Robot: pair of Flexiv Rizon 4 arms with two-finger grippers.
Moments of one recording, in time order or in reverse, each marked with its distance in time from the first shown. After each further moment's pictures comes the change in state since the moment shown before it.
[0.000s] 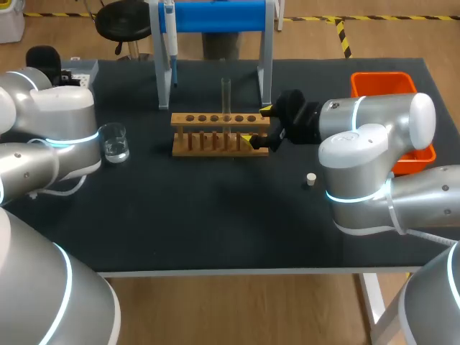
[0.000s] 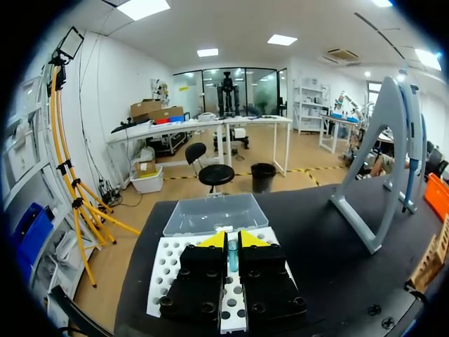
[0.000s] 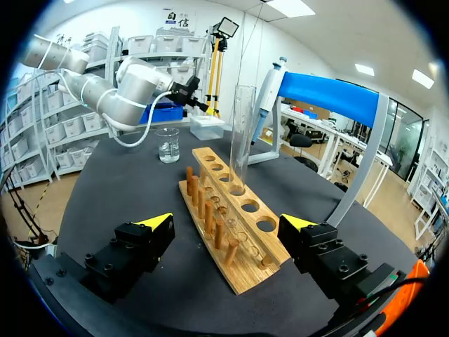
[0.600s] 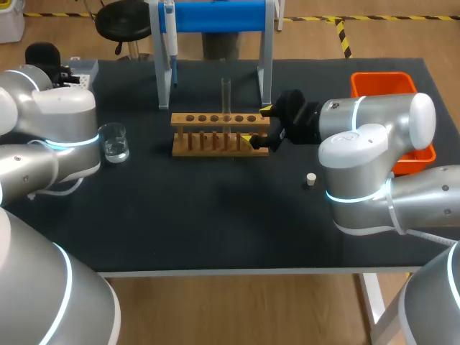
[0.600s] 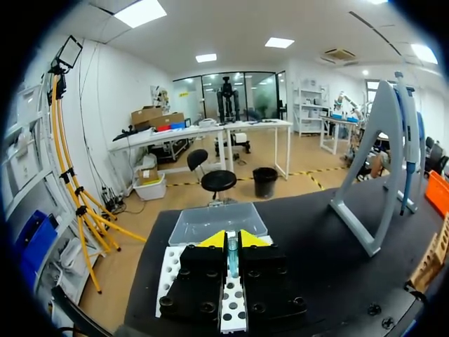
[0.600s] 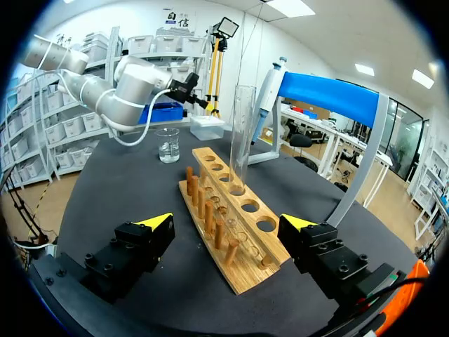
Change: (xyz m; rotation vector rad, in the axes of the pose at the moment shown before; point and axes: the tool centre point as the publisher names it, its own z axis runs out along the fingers) left arm 0.001 -0.013 -0.009 0.029 -0.017 0.031; right arm 0.000 0.000 0.000 0.000 0.000 0.000
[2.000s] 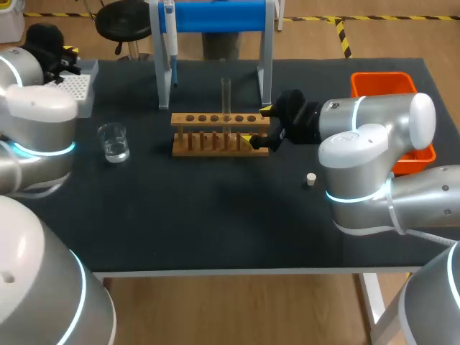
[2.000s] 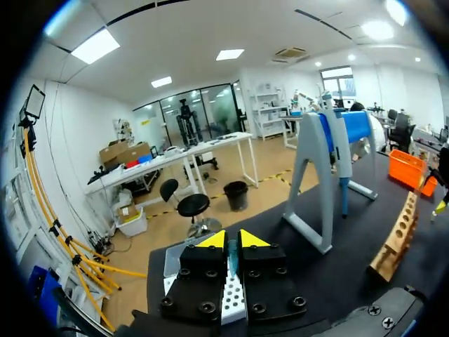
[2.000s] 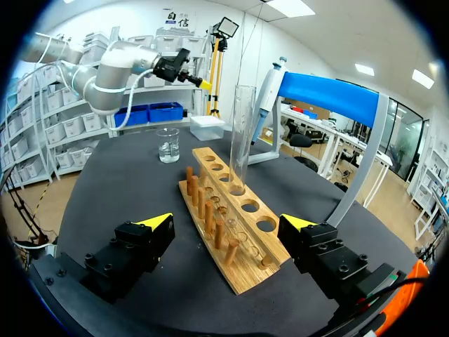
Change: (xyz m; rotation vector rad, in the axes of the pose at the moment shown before) left arm 0.048 -0.063 -0.080 0.079 0.187 0.218; right arm 0.000 0.000 0.000 0.000 0.000 0.000
